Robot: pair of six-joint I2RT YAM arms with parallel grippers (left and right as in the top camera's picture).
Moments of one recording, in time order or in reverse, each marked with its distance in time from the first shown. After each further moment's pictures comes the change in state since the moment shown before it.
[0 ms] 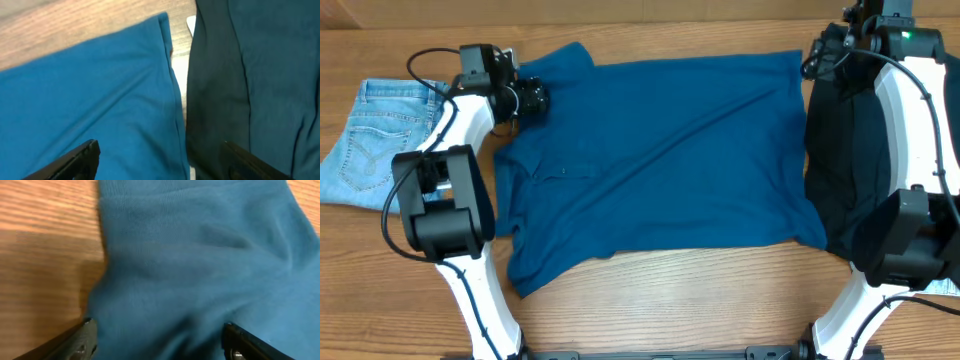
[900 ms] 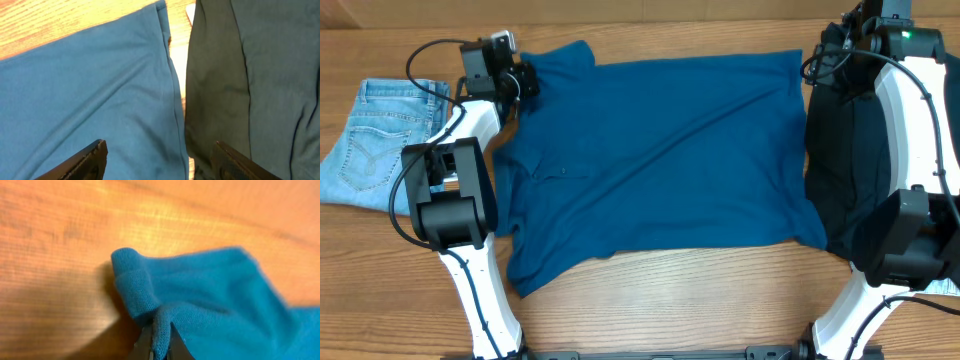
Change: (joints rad) left arm 0.000 0.088 0.000 0.410 0.034 -0.058; right arm 0.000 0.000 0.000 -0.040 0.000 0.000
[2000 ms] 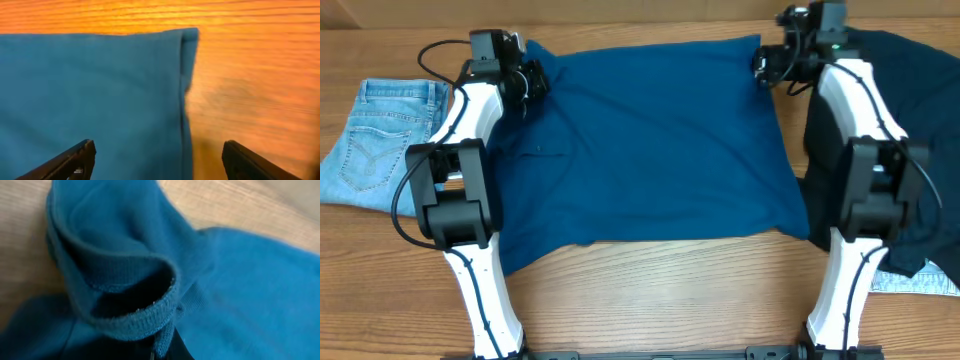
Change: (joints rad) left arm -0.032 0.005 0.165 -0.444 0.023 -0.092; right arm 0.084 0.333 -0.002 0.518 -0.206 -0.235
